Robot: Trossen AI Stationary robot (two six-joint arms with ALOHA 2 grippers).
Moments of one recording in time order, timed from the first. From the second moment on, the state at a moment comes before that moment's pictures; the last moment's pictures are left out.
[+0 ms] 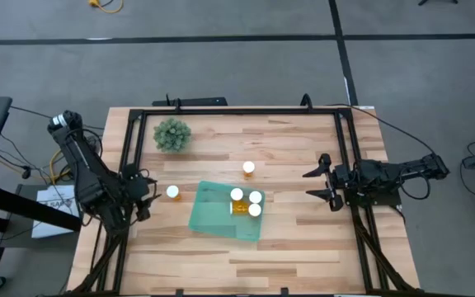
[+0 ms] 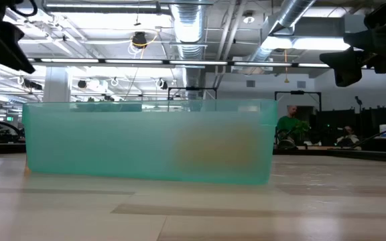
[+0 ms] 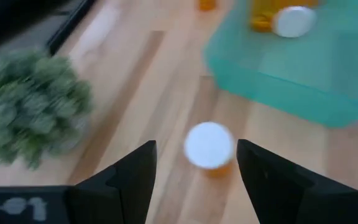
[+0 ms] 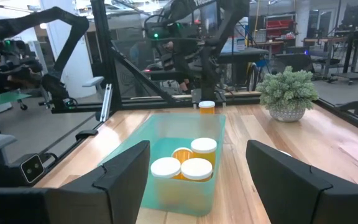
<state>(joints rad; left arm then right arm) -1.02 0.90 0.66 -1.29 -0.85 -1.29 0.21 0.03 0.01 0.02 0.08 0.05</state>
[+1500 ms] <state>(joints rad) -0.83 0.00 0.19 -0.14 -0.69 -0.03 0.21 0.03 0.01 0.02 0.08 0.05</state>
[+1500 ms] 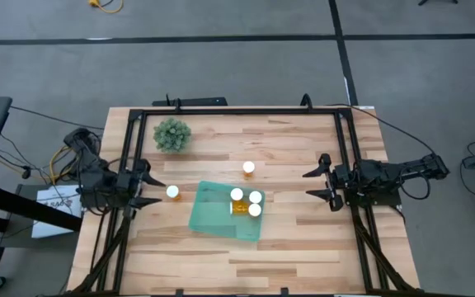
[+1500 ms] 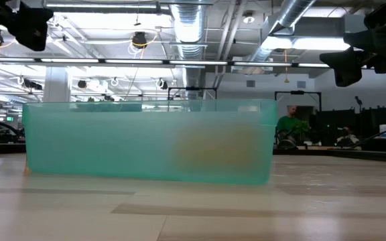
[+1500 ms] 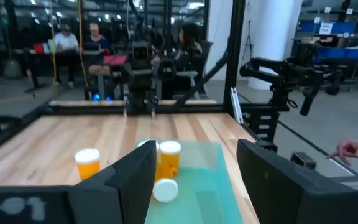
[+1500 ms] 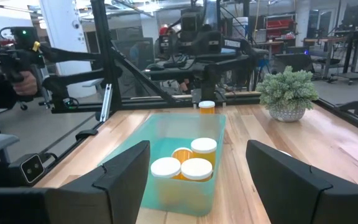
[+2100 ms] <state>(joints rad) -0.48 0.00 0.14 -0.09 -0.40 -0.03 0.21 0.03 0.01 0.02 0.08 0.05</state>
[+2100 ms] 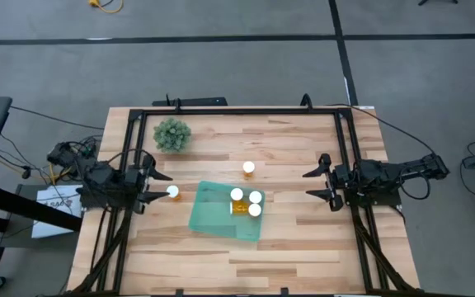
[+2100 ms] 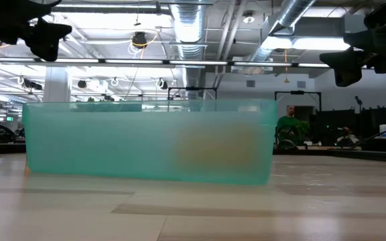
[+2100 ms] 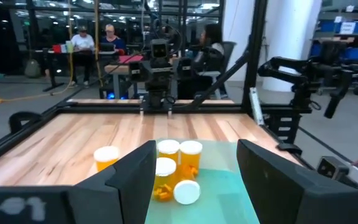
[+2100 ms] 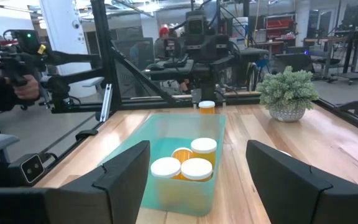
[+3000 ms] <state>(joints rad) -0.16 0.00 0.14 -0.42 -0.21 -0.32 0.21 0.03 0.01 0.02 0.08 0.05</state>
